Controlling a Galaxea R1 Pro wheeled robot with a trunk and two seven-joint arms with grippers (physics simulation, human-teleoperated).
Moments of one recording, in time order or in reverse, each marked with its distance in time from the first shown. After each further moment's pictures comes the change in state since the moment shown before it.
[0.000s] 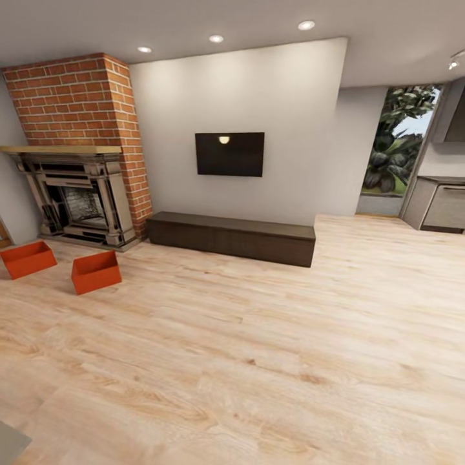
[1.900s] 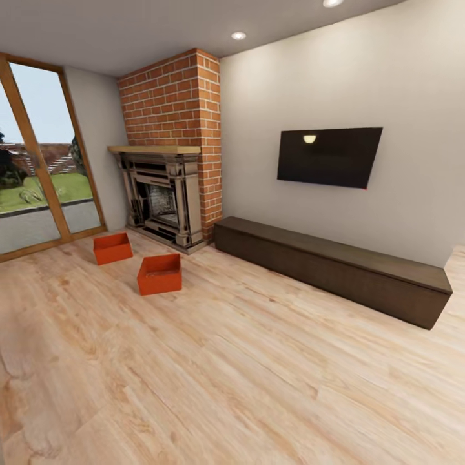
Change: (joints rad) left arm 0.000 0.000 0.000 0.000 0.000 0.000 0.000; right arm 0.000 0.000 0.000 0.000 0.000 0.000 0.000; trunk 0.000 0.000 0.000
